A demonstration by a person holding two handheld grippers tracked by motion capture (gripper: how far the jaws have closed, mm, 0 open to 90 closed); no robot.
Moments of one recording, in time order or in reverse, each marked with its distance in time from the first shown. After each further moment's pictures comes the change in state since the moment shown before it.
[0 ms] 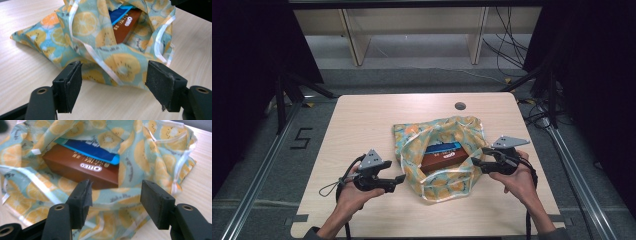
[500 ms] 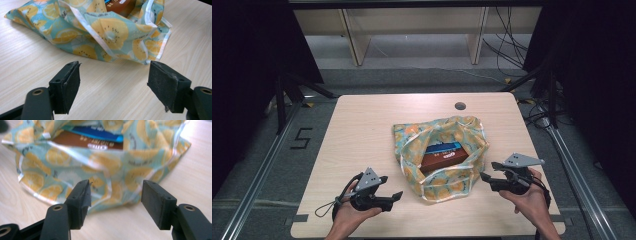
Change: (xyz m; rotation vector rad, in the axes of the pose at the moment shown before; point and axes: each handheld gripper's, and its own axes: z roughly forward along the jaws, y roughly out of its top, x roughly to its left) left arm -0.019 -0.039 -0.010 0.015 0.031 0.016; right arm 0.016 -0.039 -0.034 0.000 -0.009 0.033
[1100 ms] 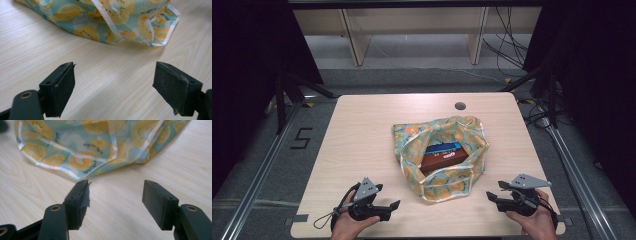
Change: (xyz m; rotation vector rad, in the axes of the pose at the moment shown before) left arm -0.001 -0.028 0.001 0.012 0.026 -0.033; right arm 0.012 -0.053 -0.012 0.042 0.003 0.078
